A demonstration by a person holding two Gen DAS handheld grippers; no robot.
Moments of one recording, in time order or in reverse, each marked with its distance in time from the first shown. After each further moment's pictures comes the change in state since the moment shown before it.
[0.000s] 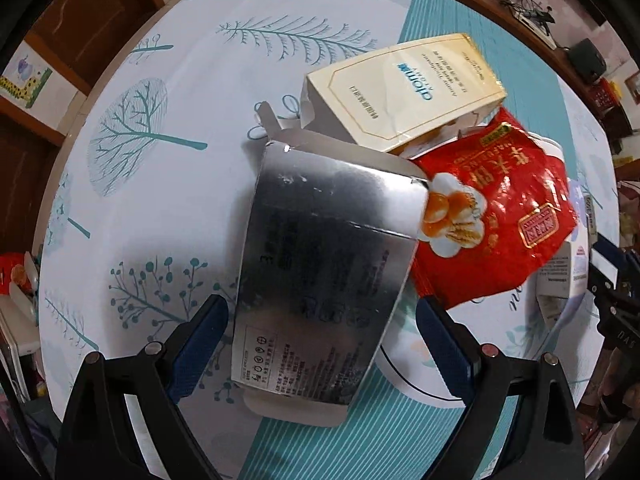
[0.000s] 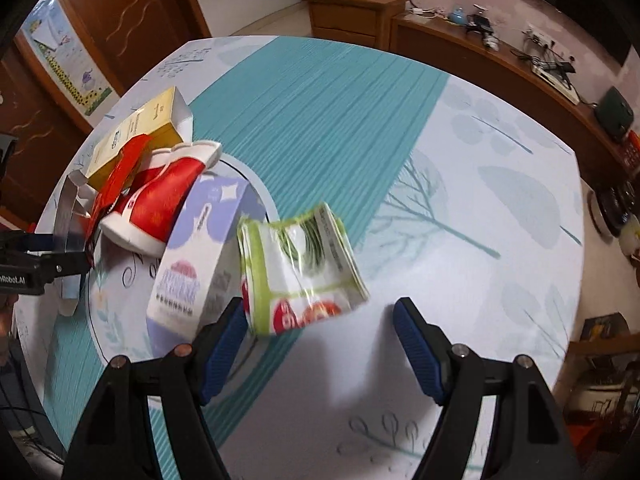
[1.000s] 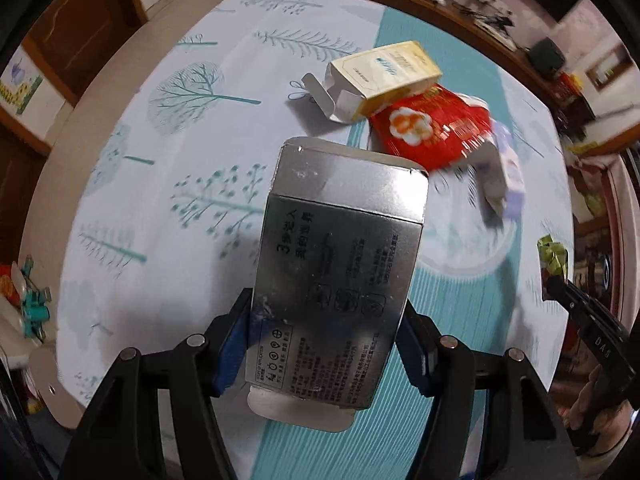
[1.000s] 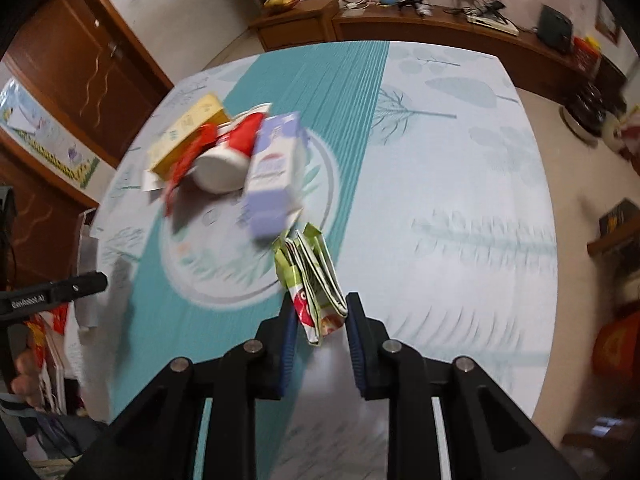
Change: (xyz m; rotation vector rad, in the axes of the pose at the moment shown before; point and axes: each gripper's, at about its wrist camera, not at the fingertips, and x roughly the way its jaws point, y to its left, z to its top) left arm -0.075 0.065 -0.096 0.086 -0.080 -0.121; right arm -0.078 0.055 -0.108 0.333 -0.076 0.036
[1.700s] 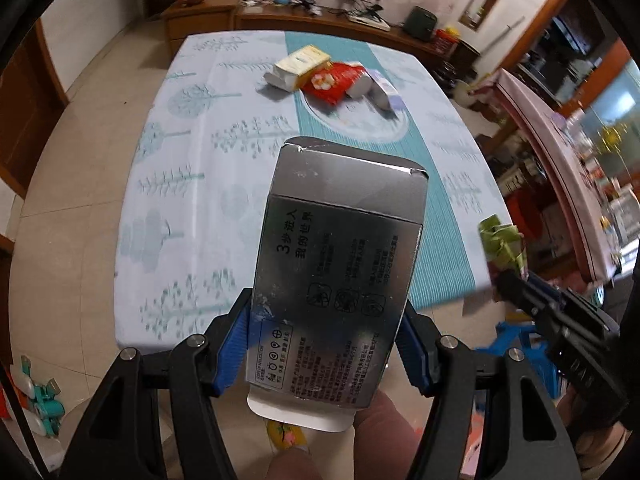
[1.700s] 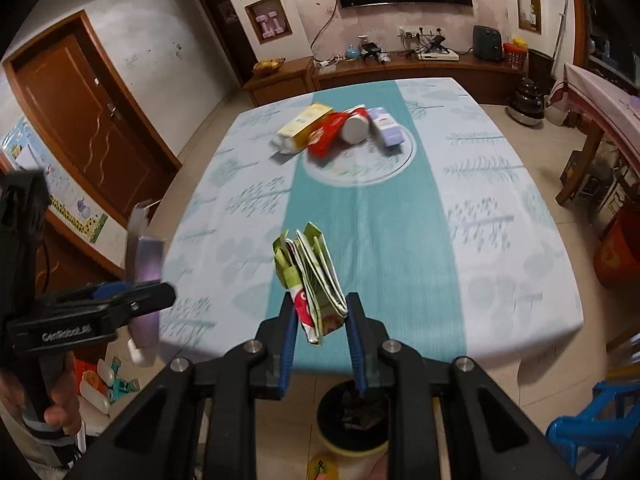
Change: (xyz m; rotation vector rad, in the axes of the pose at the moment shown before) left arm -0.131 0.078 -0.165 0.377 -0.099 -0.207; right arm -0.128 0.224 -0.207 0.159 -0.248 -0.089
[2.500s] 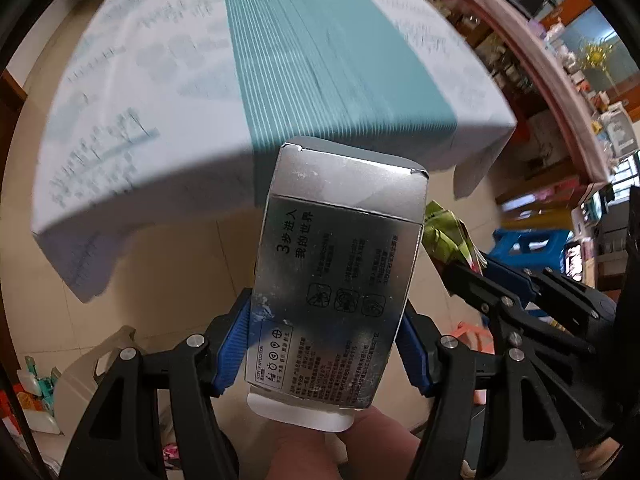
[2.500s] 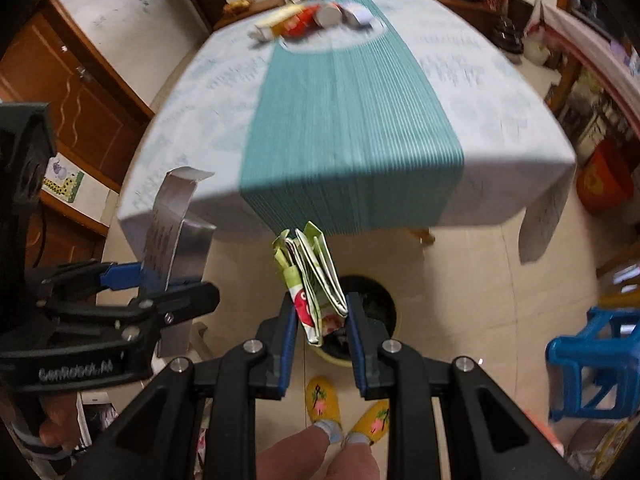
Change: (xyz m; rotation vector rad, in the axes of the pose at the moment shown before) left arm 0.073 -0.050 -0.134 0.133 0.259 -0.033; right arm 0.013 -0.006 -0.146 0.083 0.234 -0.076
